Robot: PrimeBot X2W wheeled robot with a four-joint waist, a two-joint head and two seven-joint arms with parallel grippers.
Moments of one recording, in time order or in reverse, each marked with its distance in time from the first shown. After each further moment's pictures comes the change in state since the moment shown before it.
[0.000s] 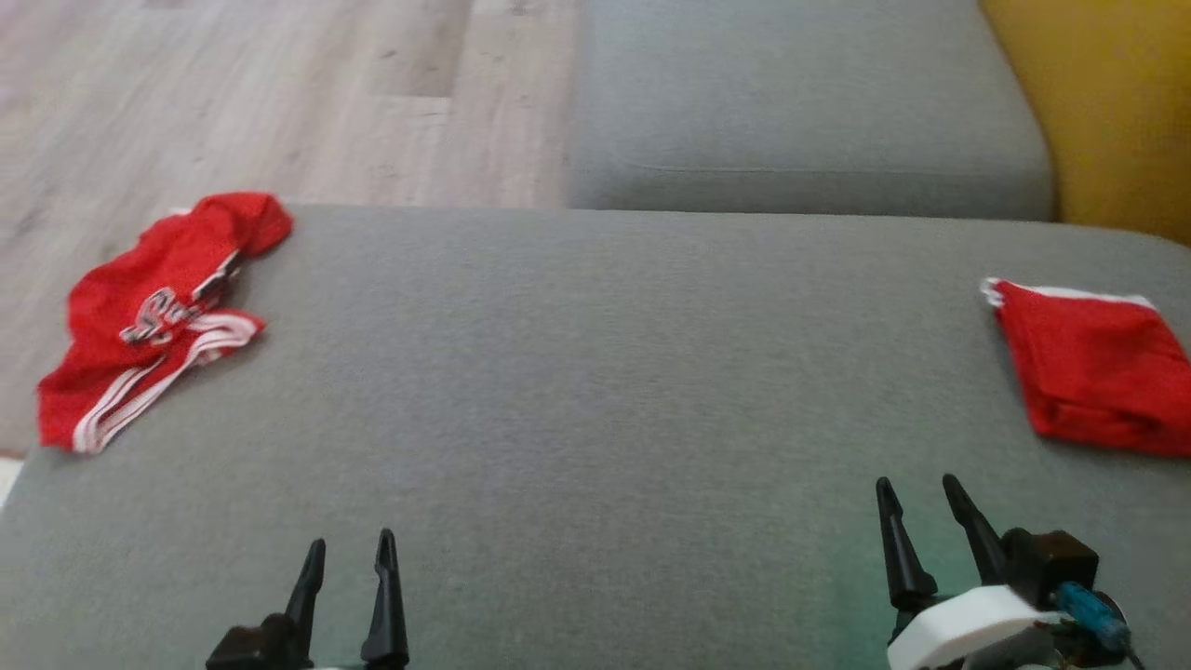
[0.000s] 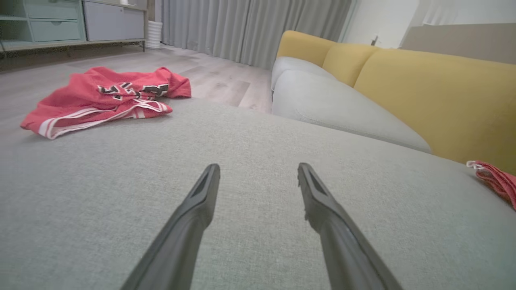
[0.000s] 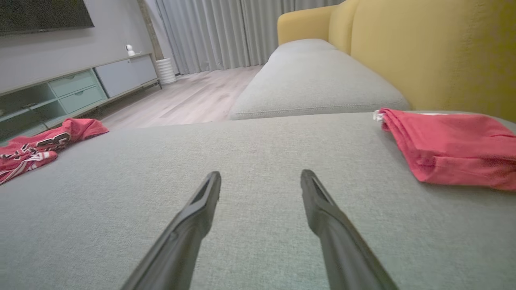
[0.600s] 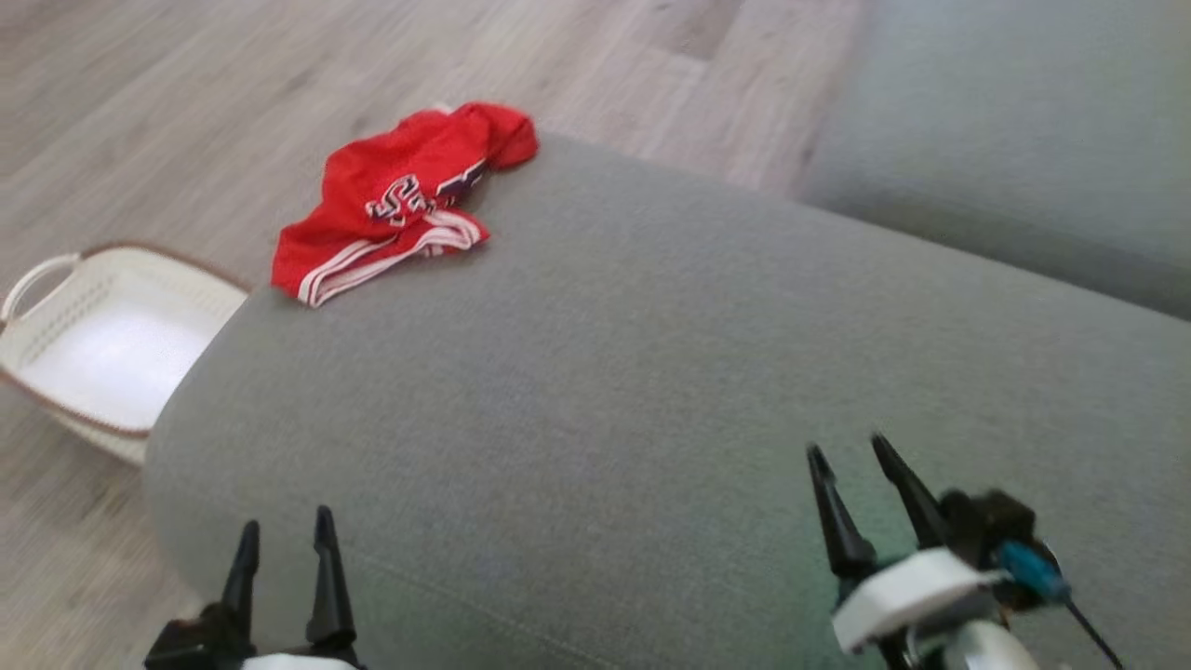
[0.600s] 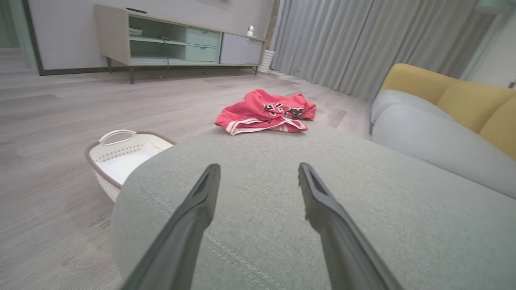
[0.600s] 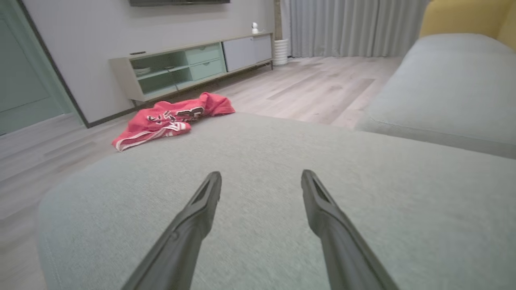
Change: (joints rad) left arm 0.005 0.052 0.057 -0.070 0.000 0.049 0.005; right arm -0.058 0.000 0.118 0.005 0.029 0.000 0.000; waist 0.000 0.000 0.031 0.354
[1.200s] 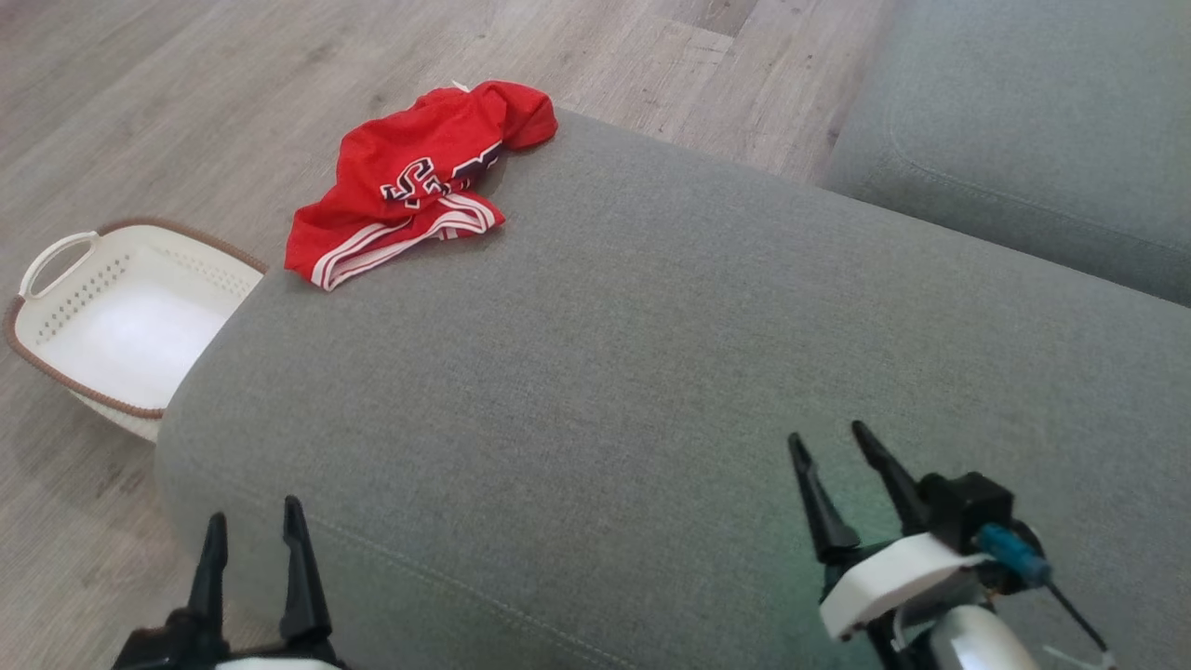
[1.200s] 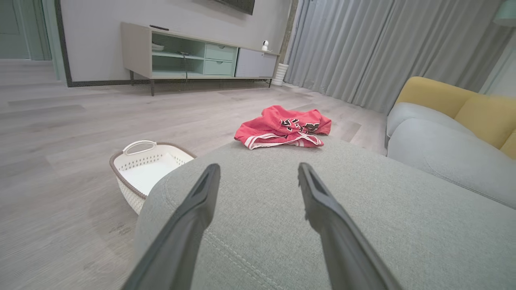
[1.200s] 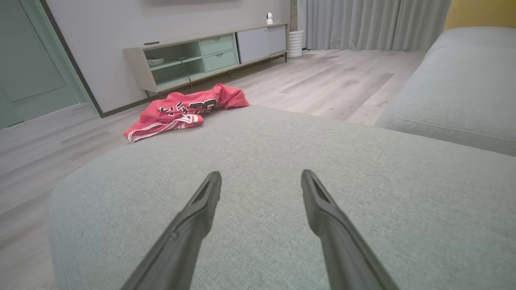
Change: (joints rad) left arm 0.042 -0.016 0.082 -0.078 0.030 0.013 -0.015; right arm -0.071 -0.001 0.057 0.046 -0.005 0.000 -0.001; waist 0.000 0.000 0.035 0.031
